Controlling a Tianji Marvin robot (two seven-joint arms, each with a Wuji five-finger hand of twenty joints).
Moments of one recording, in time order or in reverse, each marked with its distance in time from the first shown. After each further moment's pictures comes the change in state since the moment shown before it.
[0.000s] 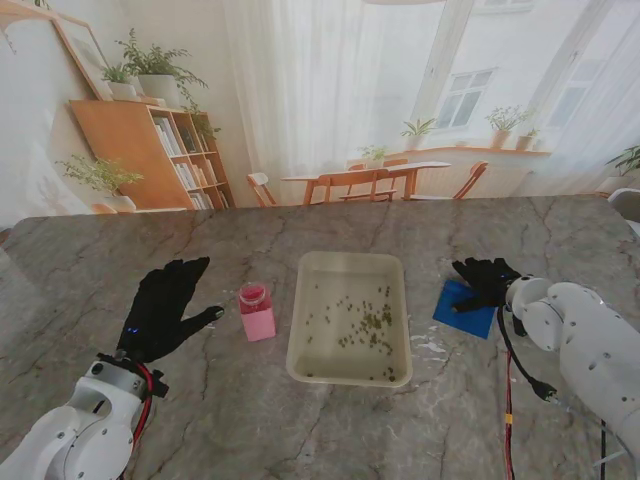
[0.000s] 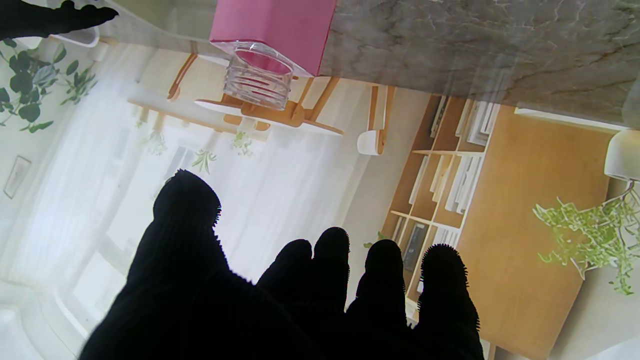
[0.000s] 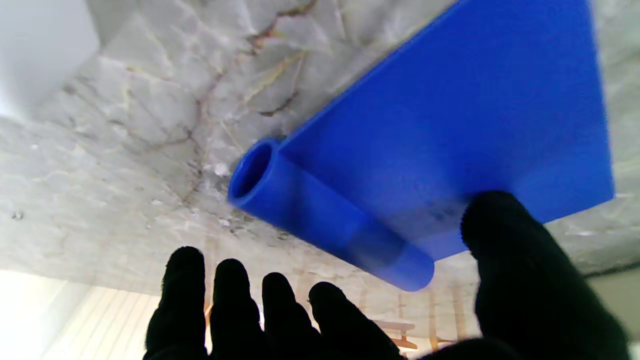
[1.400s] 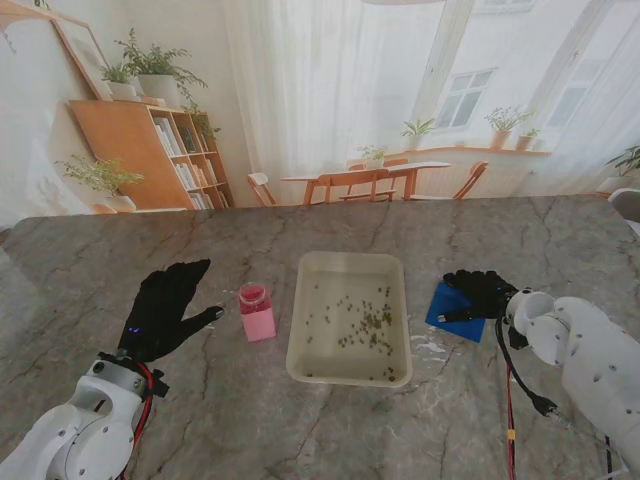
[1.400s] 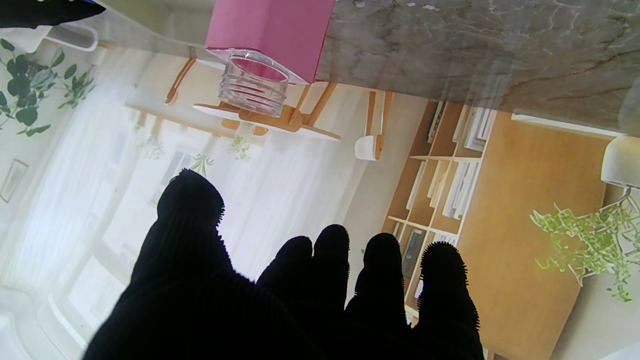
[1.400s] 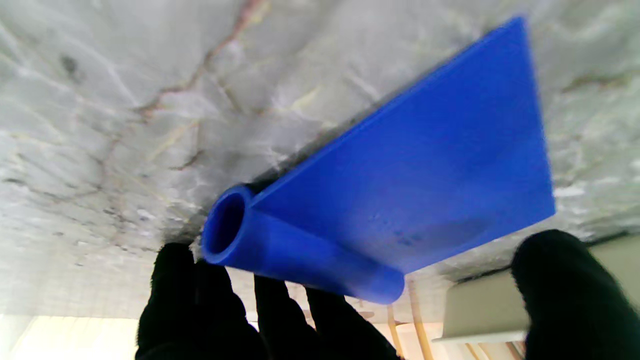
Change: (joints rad) left arm -0.009 0.001 0.003 0.012 -0.005 0.002 -0.010; right arm -0.058 -0.004 0.048 0.001 0.037 -0.135 -0.048; left_hand 0.018 0.000 -0.004 0.000 0.021 0.000 0.003 0.006 0.019 -0.002 0.000 0.009 0.043 -0.008 0.008 0.000 0.005 0.000 0.029 0.000; right_hand -0.296 0.041 0.053 -0.013 -0.003 -0.001 0.019 0.457 0.058 0.036 -0.001 0.020 0.085 0.115 -0.131 0.015 0.061 0.041 -0.096 -0.002
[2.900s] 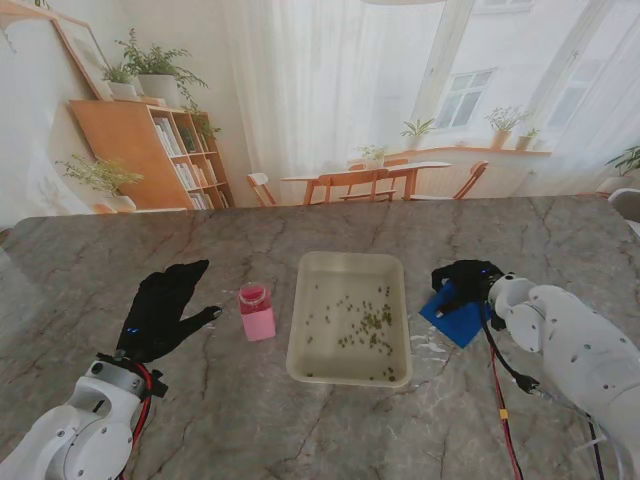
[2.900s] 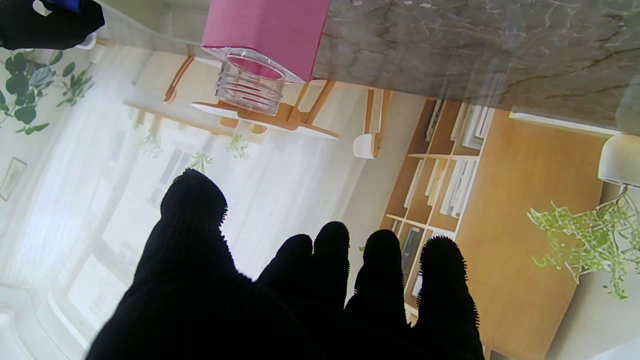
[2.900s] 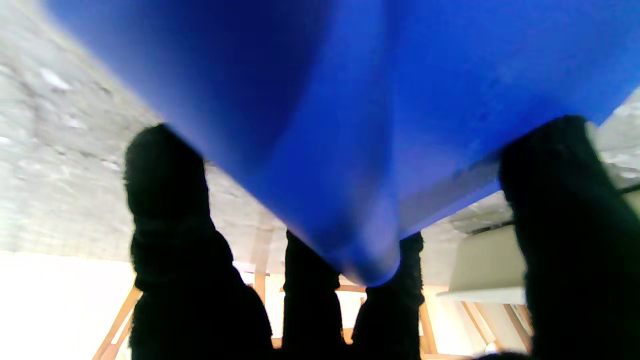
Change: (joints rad) left arm 0.002 0.000 -0.004 0.006 0.001 -0.006 0.011; right arm 0.139 -0.021 -0.225 0.103 0.078 0.094 -0.176; left_hand 0.017 0.000 0.000 0.000 0.022 0.000 0.004 0.003 0.022 -0.001 0.003 0.000 0.022 0.000 0.008 0.005 0.020 0.000 0.039 0.000; right_hand 0.217 -0.495 0.293 -0.357 0.365 -0.673 1.127 0.391 0.641 -0.326 1.089 0.302 0.701 0.161 0.061 0.160 1.009 -0.033 0.378 0.233
